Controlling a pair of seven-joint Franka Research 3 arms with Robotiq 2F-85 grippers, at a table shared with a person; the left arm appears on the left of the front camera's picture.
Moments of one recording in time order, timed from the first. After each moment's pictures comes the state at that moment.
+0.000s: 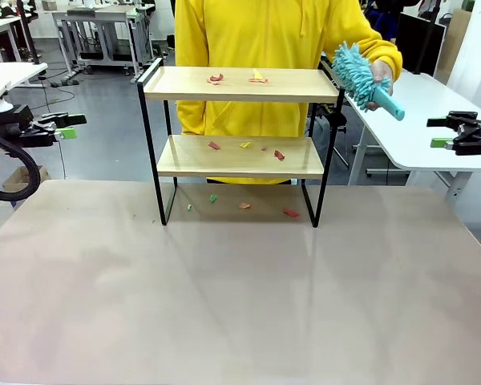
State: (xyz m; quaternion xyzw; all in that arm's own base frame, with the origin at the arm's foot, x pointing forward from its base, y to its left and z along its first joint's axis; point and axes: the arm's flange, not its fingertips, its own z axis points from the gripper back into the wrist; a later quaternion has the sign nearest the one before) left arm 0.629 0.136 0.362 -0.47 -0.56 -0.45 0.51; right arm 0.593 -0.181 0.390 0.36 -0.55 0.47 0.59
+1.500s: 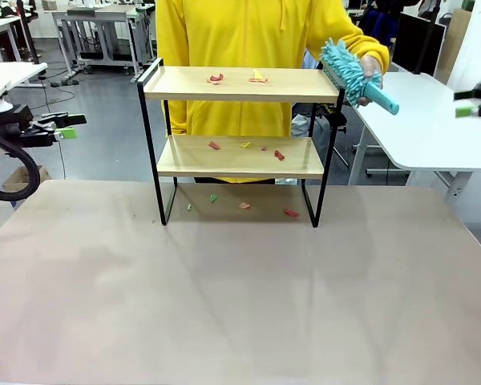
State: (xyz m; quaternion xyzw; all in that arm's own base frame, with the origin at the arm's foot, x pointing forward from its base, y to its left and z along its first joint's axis) left arm 0.629 0.136 0.362 -0.47 -0.56 -0.45 0.51; right arm 0.574 -0.197 0.498 0.29 -0.50 0.45 0.68
